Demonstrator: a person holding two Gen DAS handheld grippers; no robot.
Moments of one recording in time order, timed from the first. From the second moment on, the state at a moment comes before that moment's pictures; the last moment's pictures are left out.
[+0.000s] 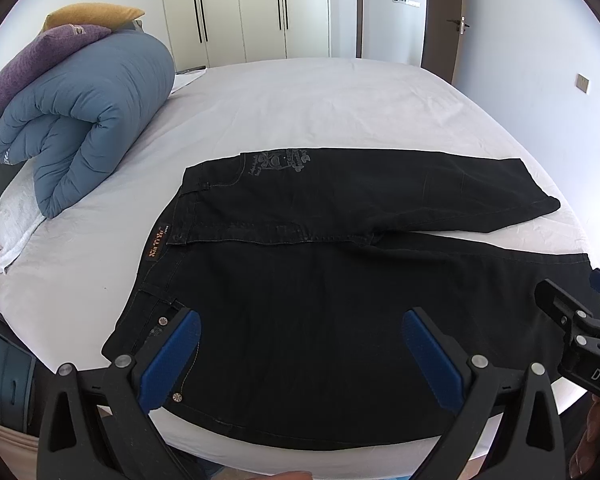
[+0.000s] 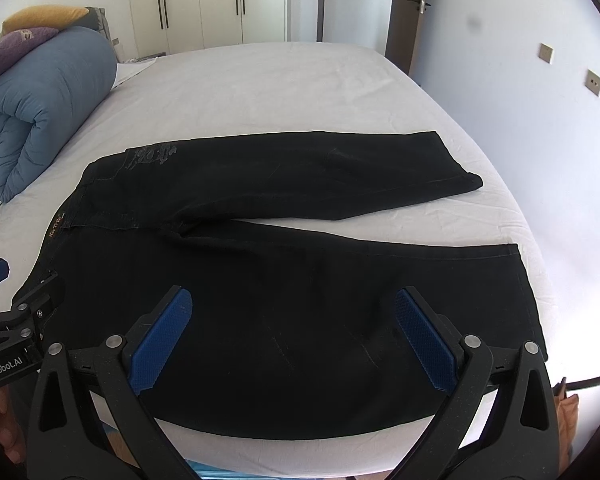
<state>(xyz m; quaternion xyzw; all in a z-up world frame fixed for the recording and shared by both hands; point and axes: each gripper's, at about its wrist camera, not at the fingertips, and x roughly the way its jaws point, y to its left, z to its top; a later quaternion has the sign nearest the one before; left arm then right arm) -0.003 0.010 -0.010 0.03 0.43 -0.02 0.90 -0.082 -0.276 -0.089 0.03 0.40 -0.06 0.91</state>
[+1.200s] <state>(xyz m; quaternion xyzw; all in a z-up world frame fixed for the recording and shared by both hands) 0.390 0.090 -0.110 0.28 0.56 -0.25 0.74 0.162 -0.310 -0.120 -0.04 0.43 0.34 0.84</state>
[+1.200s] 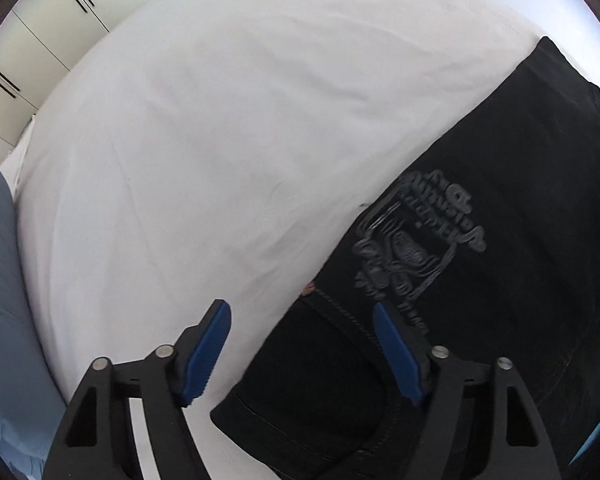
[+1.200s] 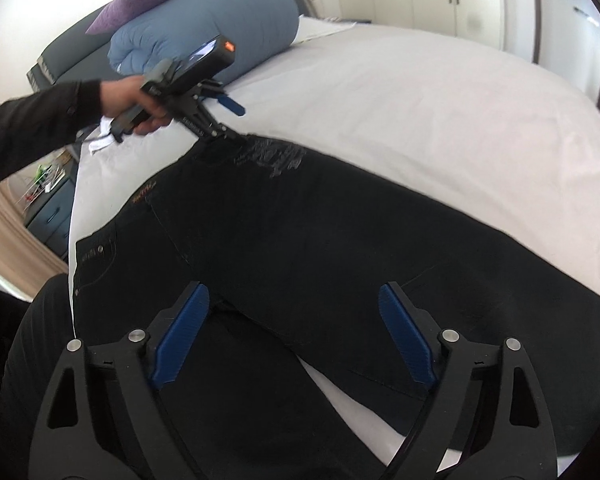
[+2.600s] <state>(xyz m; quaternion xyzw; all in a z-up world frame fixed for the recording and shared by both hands) 0.253 0.117 -0.059 0.33 0.41 -0.23 0.82 0.351 -0.165 -0.135 -0.27 0.47 0.40 0.74</state>
